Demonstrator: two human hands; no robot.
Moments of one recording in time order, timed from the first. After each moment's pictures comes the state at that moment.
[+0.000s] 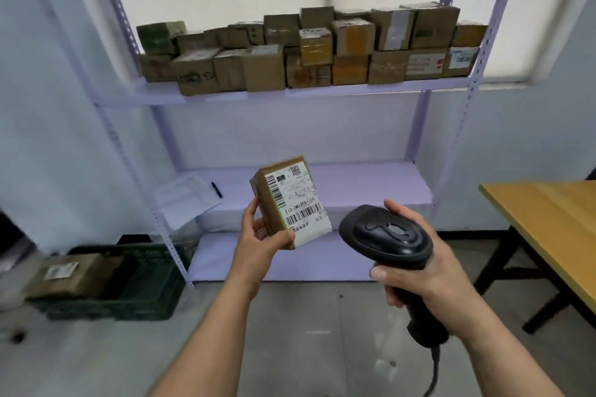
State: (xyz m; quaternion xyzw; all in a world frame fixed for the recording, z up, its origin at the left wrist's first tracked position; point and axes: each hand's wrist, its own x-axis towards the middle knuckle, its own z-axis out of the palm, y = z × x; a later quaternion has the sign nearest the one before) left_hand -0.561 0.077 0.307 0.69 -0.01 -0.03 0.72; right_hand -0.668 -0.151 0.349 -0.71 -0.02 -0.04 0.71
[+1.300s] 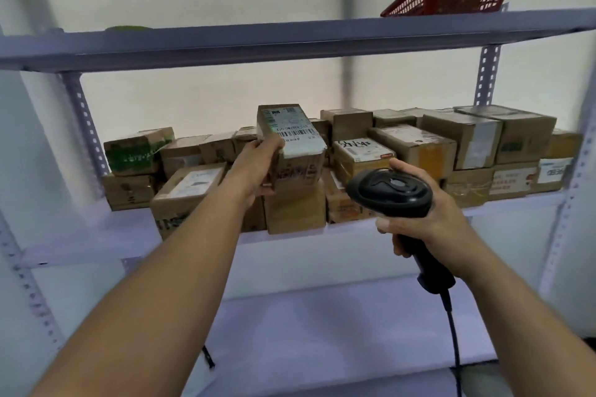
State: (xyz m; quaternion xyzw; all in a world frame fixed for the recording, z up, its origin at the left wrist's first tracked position) left_hand -0.109 0.086 0.539 0.75 -0.13 -0.04 0.65; right_hand -0.273 -0.133 0.480 -0.76 -0.06 -0.20 0.61
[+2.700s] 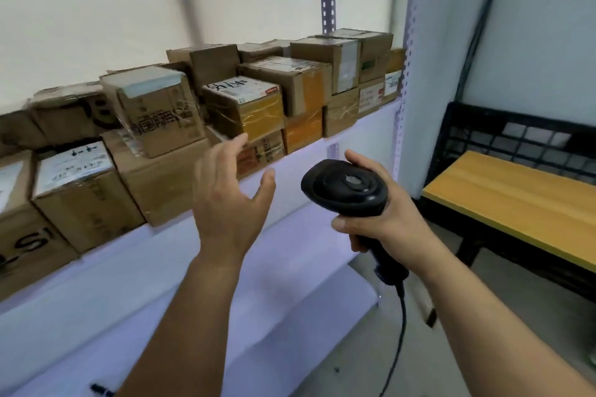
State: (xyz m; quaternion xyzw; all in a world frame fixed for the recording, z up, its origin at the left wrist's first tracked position) left_hand -0.155 0.015 0.416 0.73 -0.42 0.28 0.46; right_hand -0.334 -0.108 0.403 -0.71 0.14 -0.31 0.61
